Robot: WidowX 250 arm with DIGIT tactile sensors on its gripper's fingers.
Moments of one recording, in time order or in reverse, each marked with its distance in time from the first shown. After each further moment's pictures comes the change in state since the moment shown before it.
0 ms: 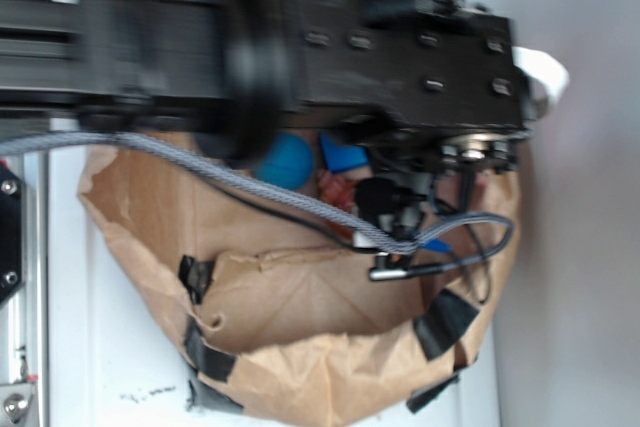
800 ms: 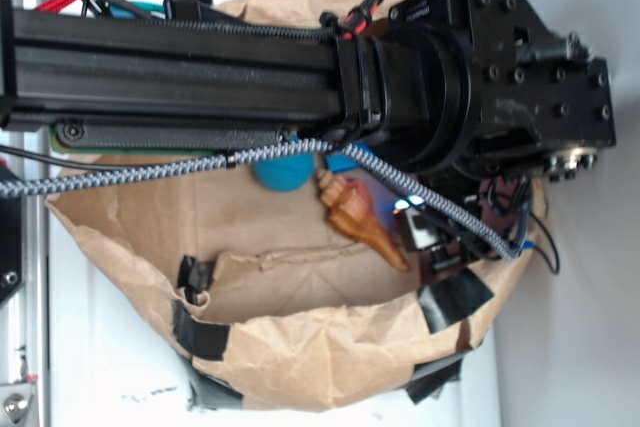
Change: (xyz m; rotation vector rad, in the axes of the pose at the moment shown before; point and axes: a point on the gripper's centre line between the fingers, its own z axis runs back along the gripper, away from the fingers) arm 0.026 0.002 -0.032 0.008 0.124 0.264
